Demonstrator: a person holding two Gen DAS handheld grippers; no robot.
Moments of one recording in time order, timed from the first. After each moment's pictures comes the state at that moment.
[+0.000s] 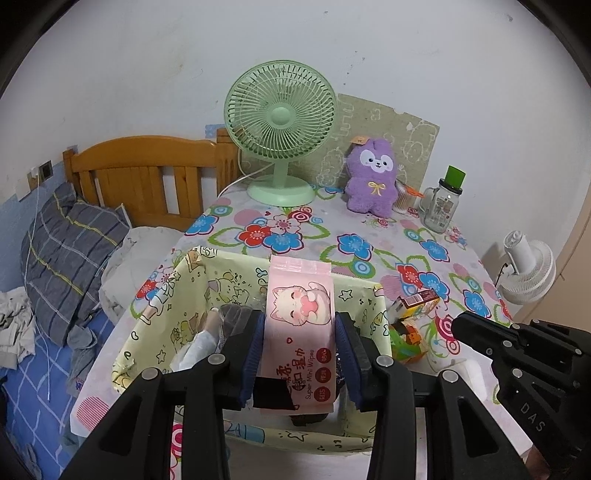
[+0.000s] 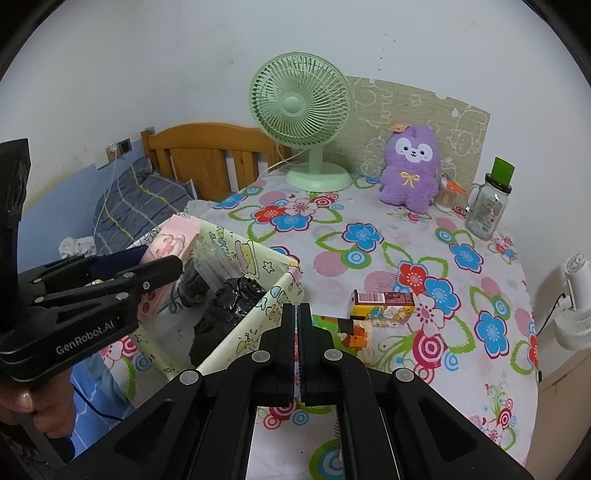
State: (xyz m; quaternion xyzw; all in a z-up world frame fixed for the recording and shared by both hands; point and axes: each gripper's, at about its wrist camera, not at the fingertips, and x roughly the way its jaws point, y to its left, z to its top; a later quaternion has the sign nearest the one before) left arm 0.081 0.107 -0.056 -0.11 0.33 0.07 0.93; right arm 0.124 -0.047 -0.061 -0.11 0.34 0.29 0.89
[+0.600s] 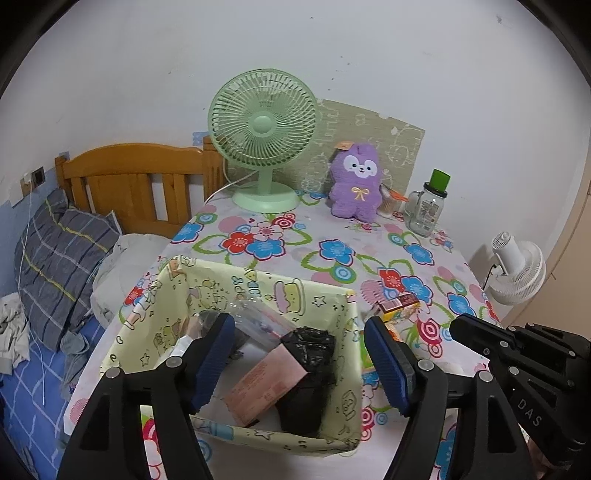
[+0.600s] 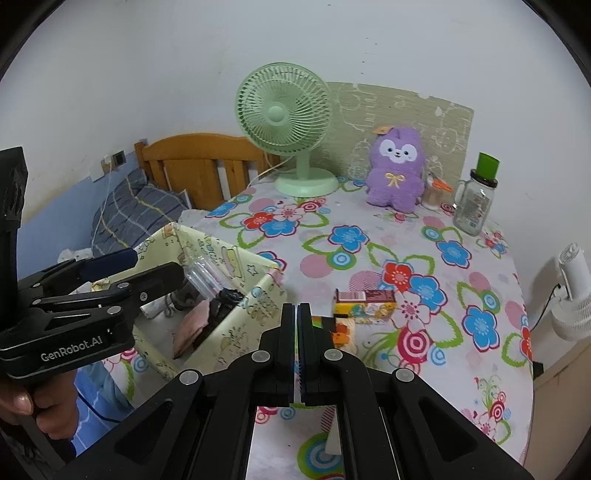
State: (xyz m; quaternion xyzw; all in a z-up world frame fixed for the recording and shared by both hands) left arm 0.081 0.091 -0.045 -0.11 0.33 0.05 0.94; right arm 0.123 -0.072 -0.053 -0.09 0.33 0.28 0.90
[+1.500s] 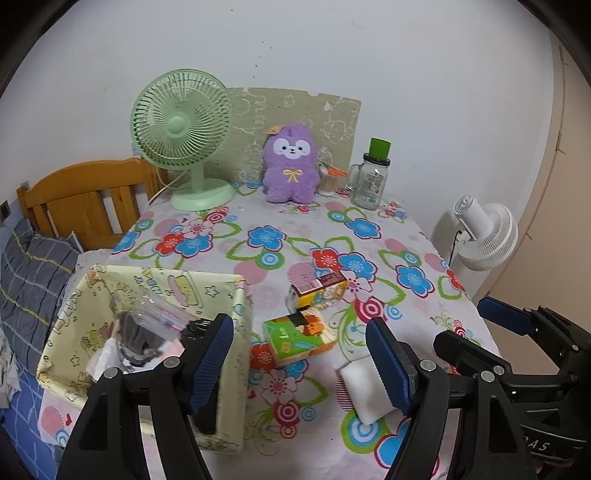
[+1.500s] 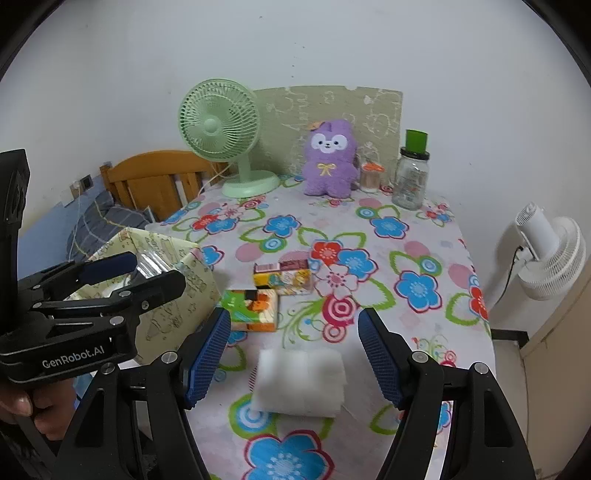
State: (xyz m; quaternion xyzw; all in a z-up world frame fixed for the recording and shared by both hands) left arm 0.096 0.005 -0.048 -0.06 0.34 -0.02 0.94; right arm 0.110 -0.164 -0.057 -0.06 0.33 0.21 0.92
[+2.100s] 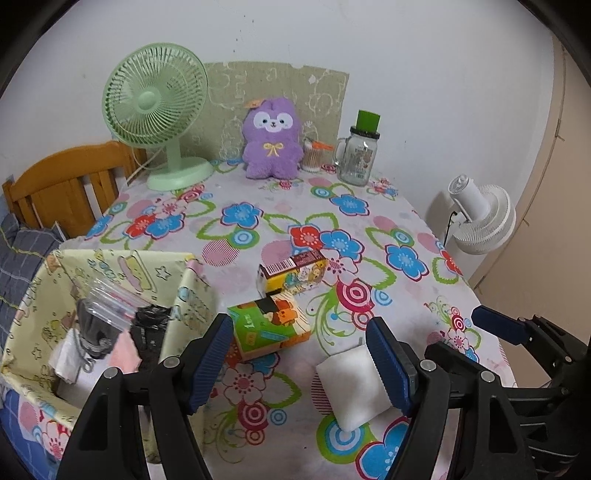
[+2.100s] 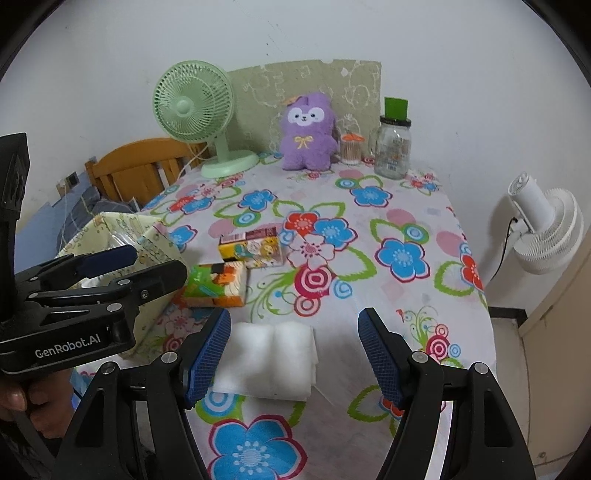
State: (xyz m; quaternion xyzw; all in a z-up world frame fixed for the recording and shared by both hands) left arm 0.122 -0.023 -0.077 -0.05 0.37 -0.04 0.93; right arm 0.127 -0.191 -0.091 -0.04 0.36 0.19 0.91
